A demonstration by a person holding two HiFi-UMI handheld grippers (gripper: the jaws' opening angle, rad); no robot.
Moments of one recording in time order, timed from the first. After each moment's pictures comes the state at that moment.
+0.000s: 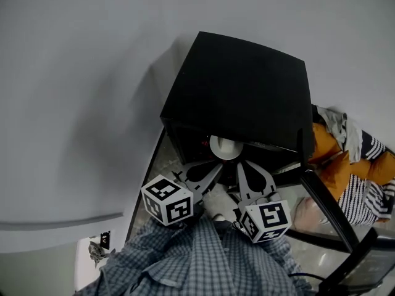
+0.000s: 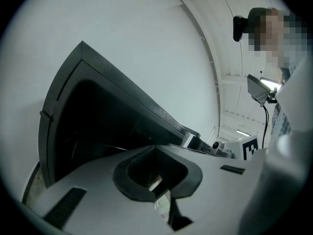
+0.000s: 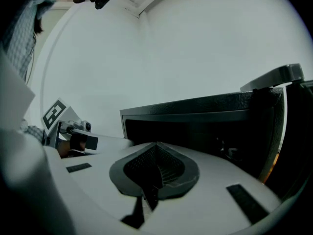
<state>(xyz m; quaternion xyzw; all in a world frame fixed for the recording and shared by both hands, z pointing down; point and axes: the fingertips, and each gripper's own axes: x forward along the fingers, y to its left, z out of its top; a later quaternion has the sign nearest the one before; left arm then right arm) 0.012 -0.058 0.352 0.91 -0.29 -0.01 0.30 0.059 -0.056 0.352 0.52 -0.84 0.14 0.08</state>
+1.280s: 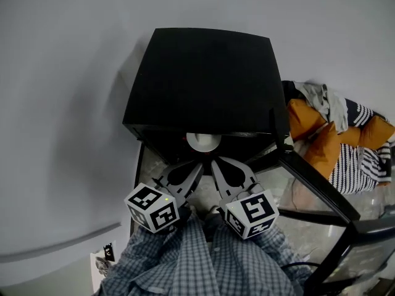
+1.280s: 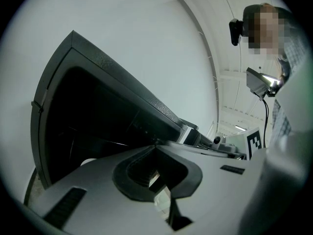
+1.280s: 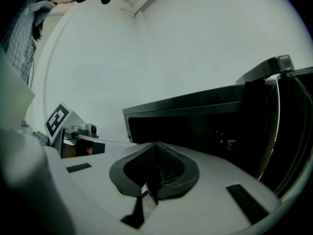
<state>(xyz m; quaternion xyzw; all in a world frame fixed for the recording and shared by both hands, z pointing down) 0.028 -0.046 0.358 0.91 -0.28 0.01 0.30 0.059 -0.042 0.352 0.51 -0.84 0.17 0.08</state>
